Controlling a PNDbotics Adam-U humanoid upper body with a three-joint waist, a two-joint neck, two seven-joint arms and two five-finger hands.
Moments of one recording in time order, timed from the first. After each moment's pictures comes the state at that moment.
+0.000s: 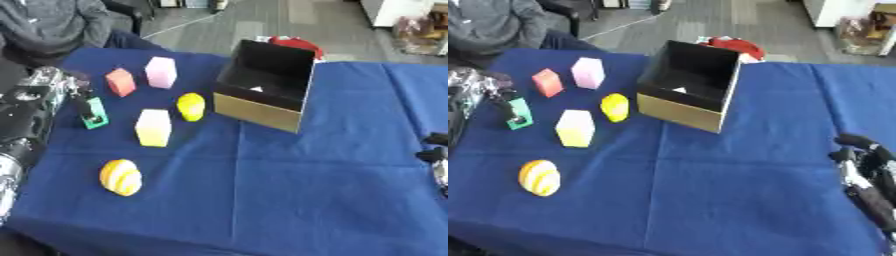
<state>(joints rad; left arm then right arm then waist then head) -0.88 0.61 0.14 -0.50 -1.45 -0.05 -0.53 -0.13 -0.21 0.01 -1.63 0.08 -0.21 0.13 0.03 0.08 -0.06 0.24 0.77</state>
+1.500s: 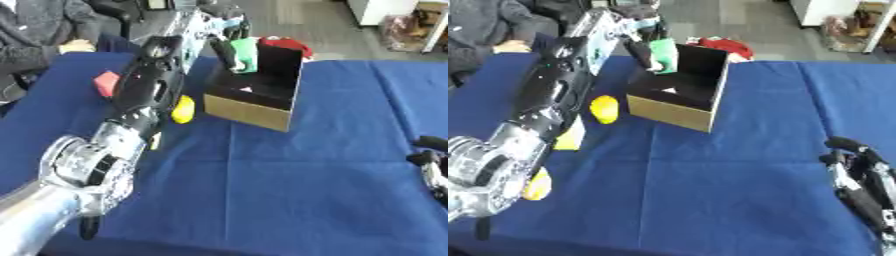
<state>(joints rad) -1.17 0.13 0.08 -0.70 -1.40 -0.20 -0.49 -0.12 -0.21 0.03 -1.62 0.08 -0.21 0.14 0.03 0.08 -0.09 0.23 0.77</state>
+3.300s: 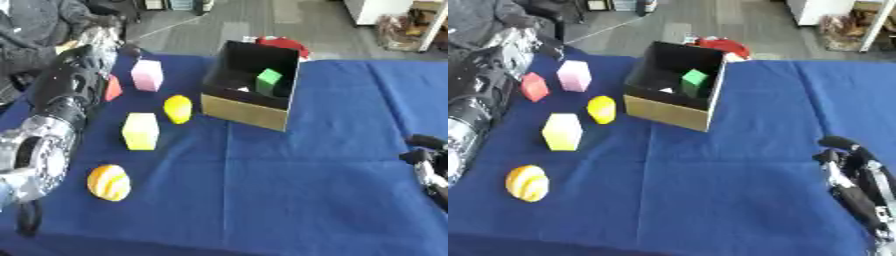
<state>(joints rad) -1.14 0.44 0.26 -0.37 -1.26 0.34 -0.15 -0.12 -0.21 0.02 -1.61 0.08 -0.21 0.14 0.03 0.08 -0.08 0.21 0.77</state>
